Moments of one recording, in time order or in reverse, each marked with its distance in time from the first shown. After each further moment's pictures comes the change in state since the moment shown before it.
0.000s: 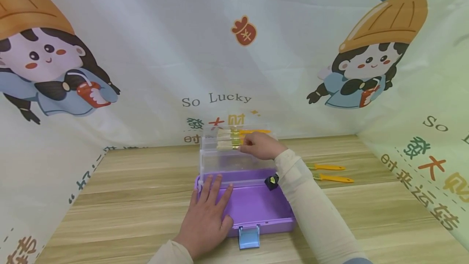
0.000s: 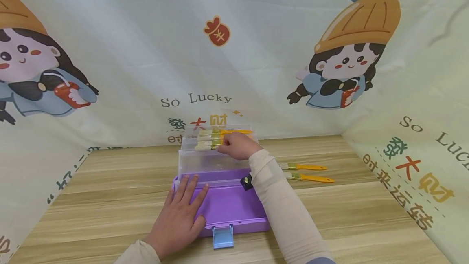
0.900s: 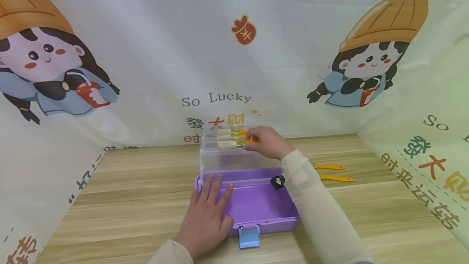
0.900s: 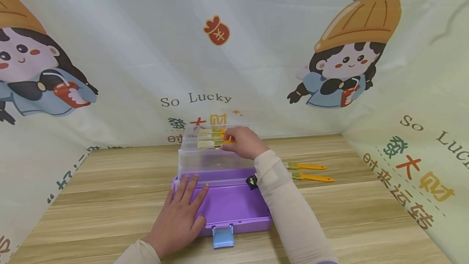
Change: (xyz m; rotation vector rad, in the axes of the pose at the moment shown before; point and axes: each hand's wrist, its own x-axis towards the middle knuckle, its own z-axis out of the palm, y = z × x) left_hand 0.000 -0.001 0.000 0.007 -0.020 -0.002; right_hand -0.011 0.001 -0.010 -0.021 0.160 -0.071
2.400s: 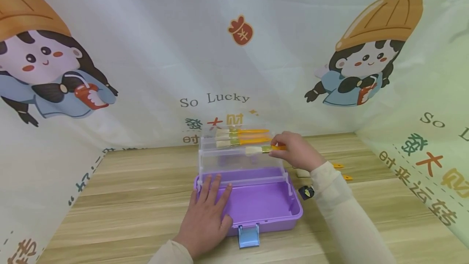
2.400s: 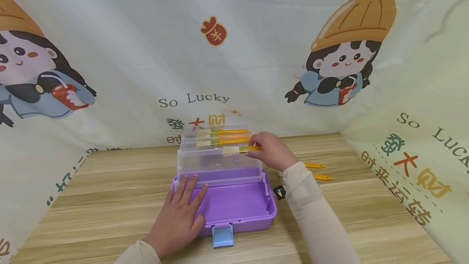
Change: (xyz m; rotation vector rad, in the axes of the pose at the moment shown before) left_hand 0.000 0.001 0.000 -0.023 0.008 0.000; right_hand -0.066 0.029 -0.026 -0.030 0.060 0.052
